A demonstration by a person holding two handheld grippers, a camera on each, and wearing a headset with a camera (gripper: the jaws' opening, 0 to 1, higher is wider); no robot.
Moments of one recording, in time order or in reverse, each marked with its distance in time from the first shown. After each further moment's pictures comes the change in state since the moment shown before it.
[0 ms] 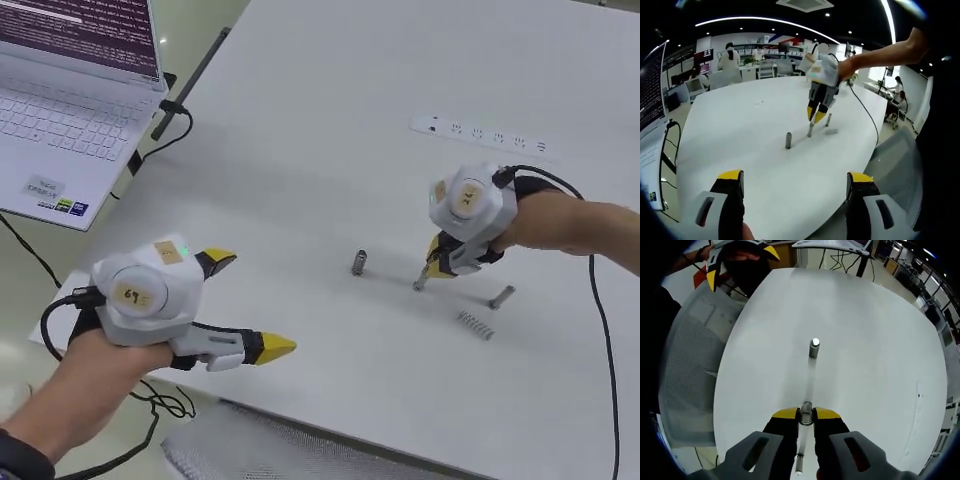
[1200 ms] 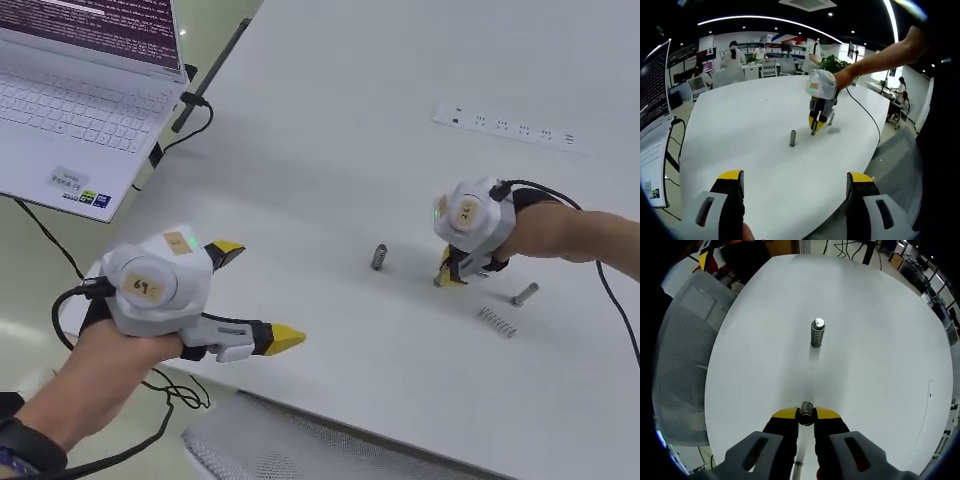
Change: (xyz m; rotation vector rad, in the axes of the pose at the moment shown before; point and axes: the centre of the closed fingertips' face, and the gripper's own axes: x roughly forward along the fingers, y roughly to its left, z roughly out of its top) left arm -0.009 0.008 -0.004 -0.011 0.010 0.021; right arm 0.043 -0.005 -0.018 -0.005 0.061 0.034
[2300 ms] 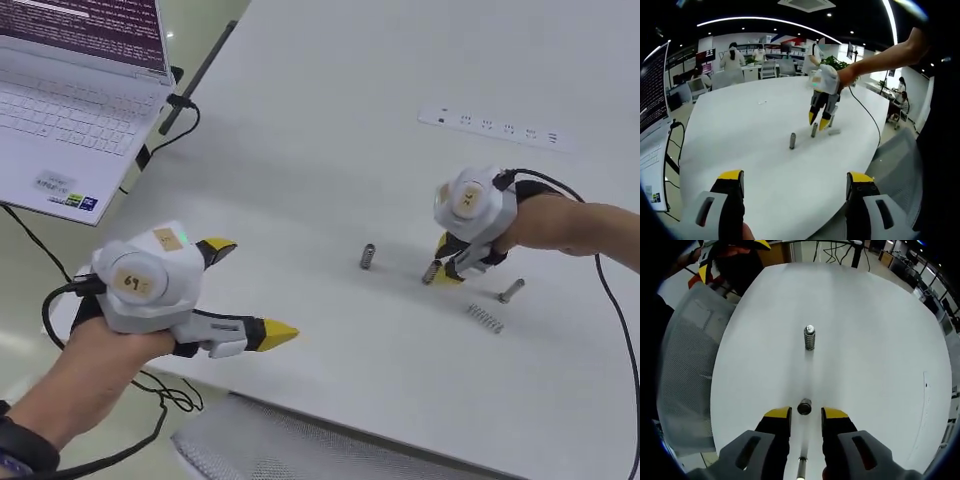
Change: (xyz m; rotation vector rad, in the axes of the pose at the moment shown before) left arm 0.002 -0.003 0.009 0.008 -0.009 -0.003; right arm -0.030 0.004 0.004 0.082 -0.065 -0.021
